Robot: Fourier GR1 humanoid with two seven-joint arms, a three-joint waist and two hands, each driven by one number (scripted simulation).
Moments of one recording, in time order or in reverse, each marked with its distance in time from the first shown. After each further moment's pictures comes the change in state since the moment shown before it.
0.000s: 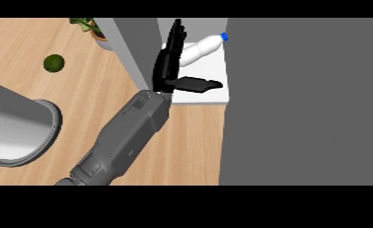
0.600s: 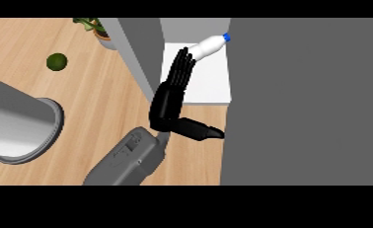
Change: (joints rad) left arm 0.327 0.045 -0.164 -0.469 -0.013 -0.035 0.046; right arm 0.053 -0.013 0.040 -0.008 0.027 0.012 -0.040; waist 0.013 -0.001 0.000
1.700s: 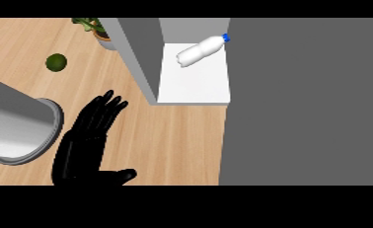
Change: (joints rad) left arm 0.539 0.386 0.088 -0.618 0.094 -0.077 0.083; right arm 0.030 -0.235 0.243 -0.073 0.170 0.246 -0.040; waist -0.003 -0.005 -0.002
